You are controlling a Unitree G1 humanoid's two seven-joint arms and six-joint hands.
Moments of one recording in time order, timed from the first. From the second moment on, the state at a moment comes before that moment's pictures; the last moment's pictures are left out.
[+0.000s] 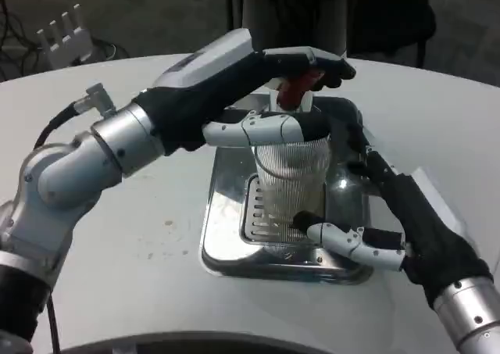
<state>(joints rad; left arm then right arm) -0.92 0.54 -0.17 0.49 0.17 -0.59 -0.51 -0.17 -0.17 0.08 -0.40 -0.39 0.24 0.15</state>
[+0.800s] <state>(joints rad) -0.96 0.55 -0.21 0.55 0.21 -0.65 -0.47 -0.25 -0.14 0.10 -0.20 -0.37 0.16 0.04</state>
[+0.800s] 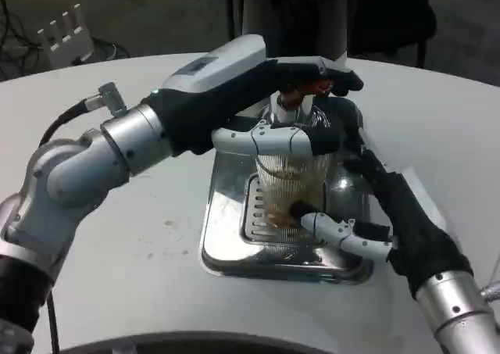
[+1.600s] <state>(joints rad) -0.98 0.55 -0.22 0.58 0.21 -0.67 -0.47 -0.38 -0.09 0.13 0.00 -0.35 0.12 -0.05</state>
